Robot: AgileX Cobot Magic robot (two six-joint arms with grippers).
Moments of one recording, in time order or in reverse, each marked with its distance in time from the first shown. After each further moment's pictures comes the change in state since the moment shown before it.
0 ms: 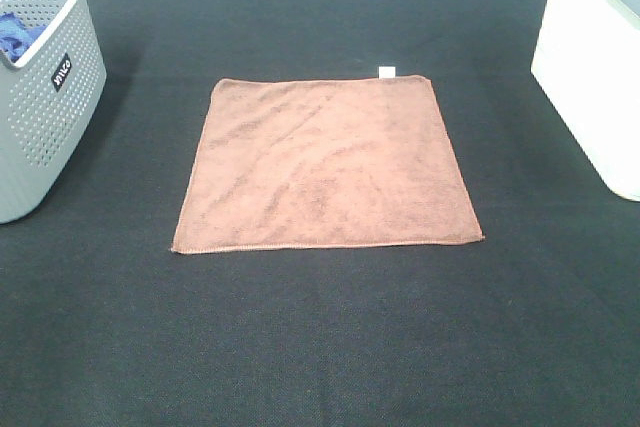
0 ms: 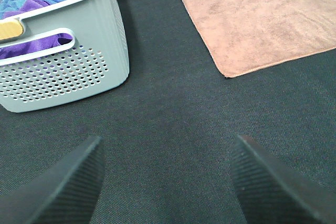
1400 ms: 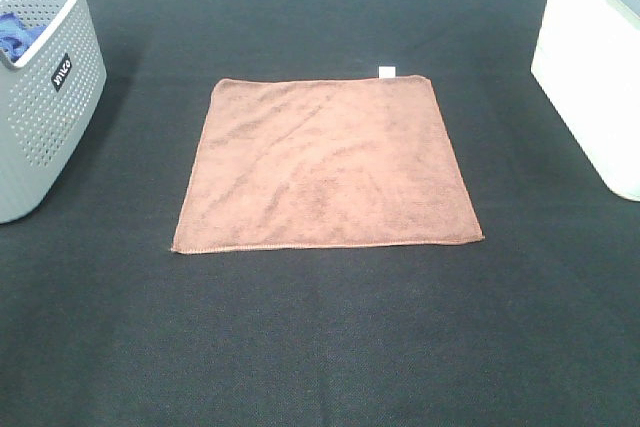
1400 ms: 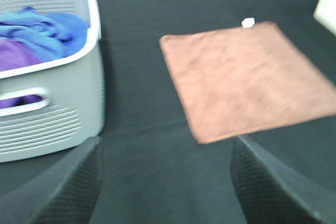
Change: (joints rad) left arm 0.000 0.305 -0.020 -0.177 -0.346 0.000; right arm 0.000 0.282 -0.011 0.007 -0.324 0.026
